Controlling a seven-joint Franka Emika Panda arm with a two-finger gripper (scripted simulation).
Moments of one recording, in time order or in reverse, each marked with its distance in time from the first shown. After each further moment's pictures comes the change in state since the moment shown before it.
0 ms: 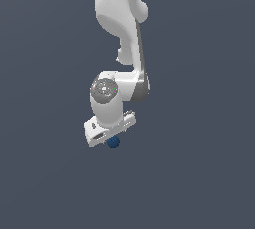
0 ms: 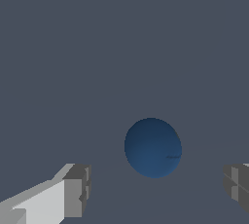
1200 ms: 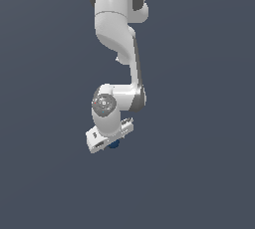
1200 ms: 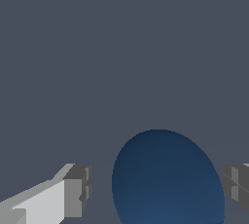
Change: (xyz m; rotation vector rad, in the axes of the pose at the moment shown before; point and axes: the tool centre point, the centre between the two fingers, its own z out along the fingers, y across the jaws) arm -0.002 0.007 0.057 0.002 -0.002 -0.033
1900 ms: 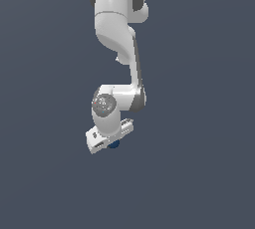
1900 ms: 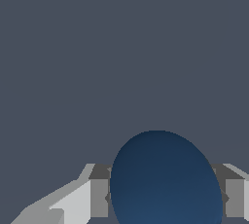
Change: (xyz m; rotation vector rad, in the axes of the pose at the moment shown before) arm 0.001 0.001 0.000 -0.001 0.001 0.000
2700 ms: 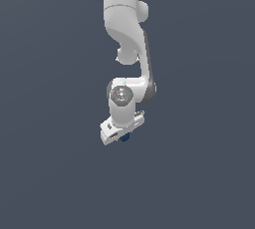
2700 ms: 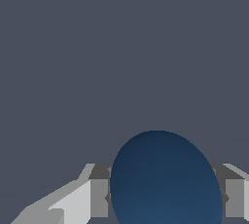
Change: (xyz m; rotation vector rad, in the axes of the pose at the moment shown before) arm -0.003 -0.059 -0.002 0.000 -0.001 0.001
